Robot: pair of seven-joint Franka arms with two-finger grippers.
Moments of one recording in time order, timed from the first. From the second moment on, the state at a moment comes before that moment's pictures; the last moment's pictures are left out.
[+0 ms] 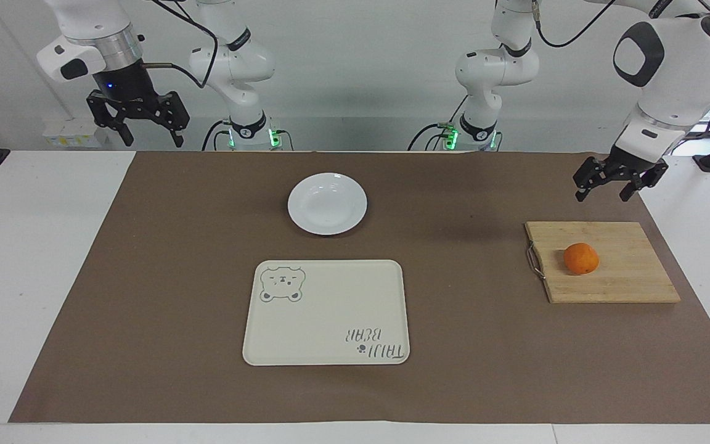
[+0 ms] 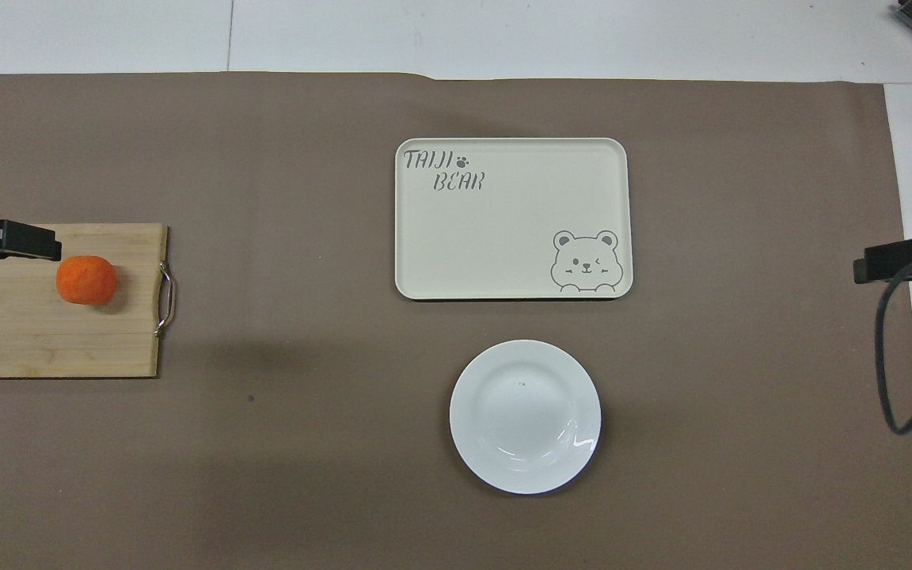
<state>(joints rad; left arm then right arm) 0.04 -0.01 0.00 -1.76 0.00 1.84 0.10 0.08 -0.07 -0.08 -1.55 -0.02 1.53 0.03</state>
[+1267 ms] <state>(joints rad) 0.13 0.24 0.00 -2.01 0.00 2.30 0.16 0.07 -0.07 -0.09 -1.56 -0.02 1.54 0.03</state>
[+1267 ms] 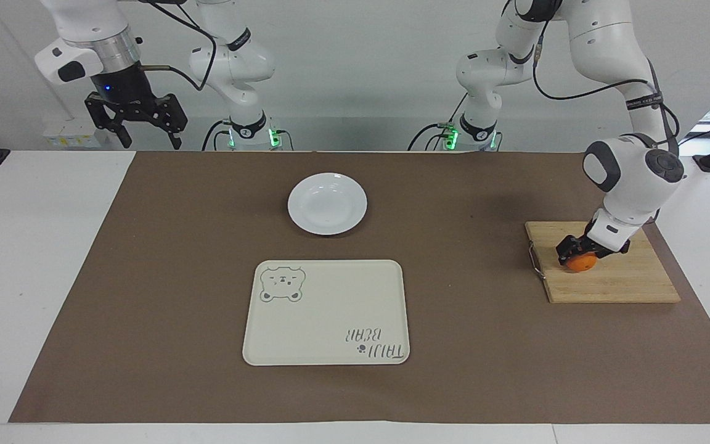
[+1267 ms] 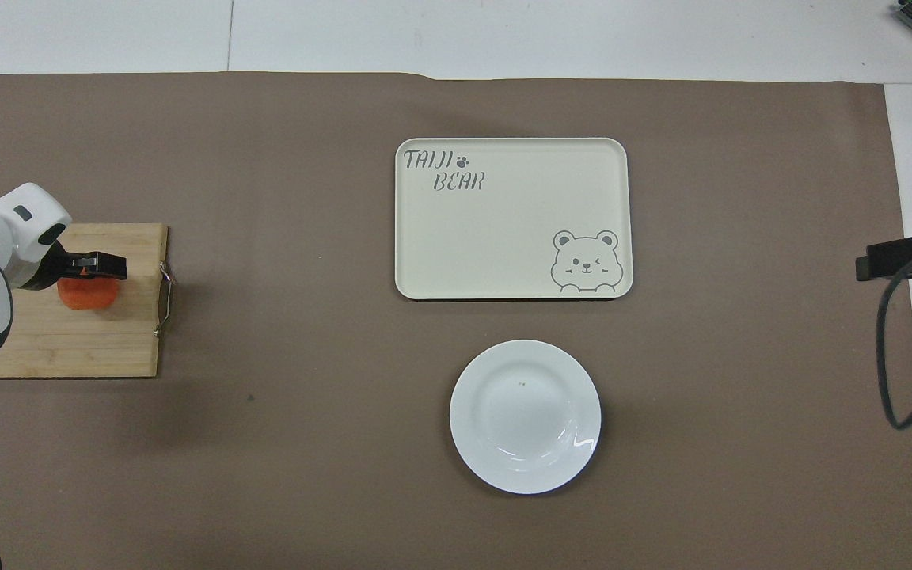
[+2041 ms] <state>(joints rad) 0.17 0.24 0.00 -2.04 0.00 2.29 0.24 0.07 -0.07 -0.09 -1.56 -0.02 1.54 0.03</state>
